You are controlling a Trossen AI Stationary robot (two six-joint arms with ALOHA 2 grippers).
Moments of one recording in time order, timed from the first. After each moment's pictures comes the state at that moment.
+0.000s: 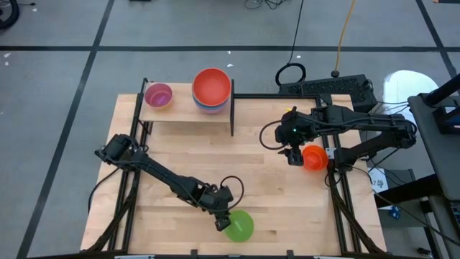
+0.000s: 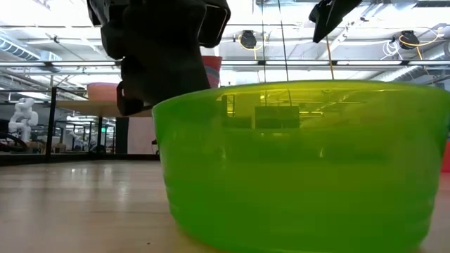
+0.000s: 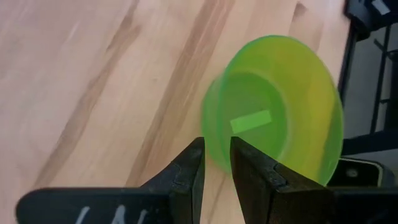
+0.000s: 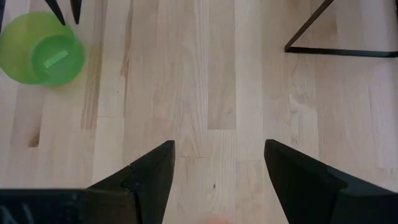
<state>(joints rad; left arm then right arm) -0.45 1.91 1.23 -0.23 -0.04 -0.90 -0.04 1.25 1.33 -1.14 -0.03 -0.05</state>
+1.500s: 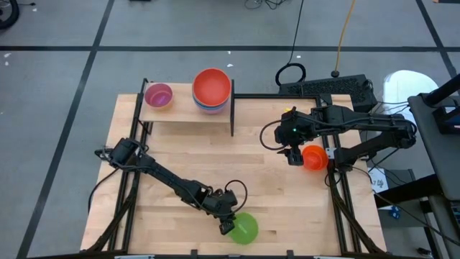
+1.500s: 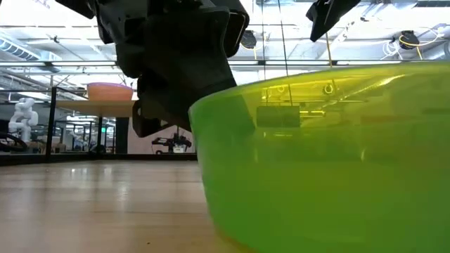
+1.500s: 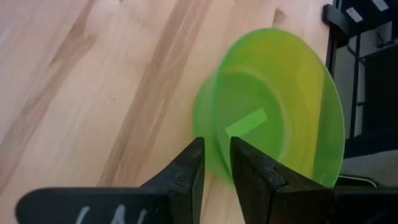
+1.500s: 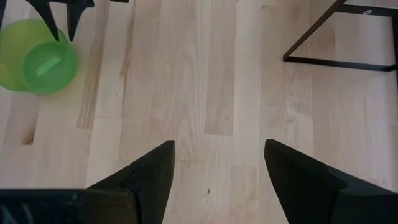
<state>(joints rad) -0.46 1.99 1.23 -0.06 -0.03 -0.89 -0.04 1.25 1.33 -1.12 -0.03 -0.09</state>
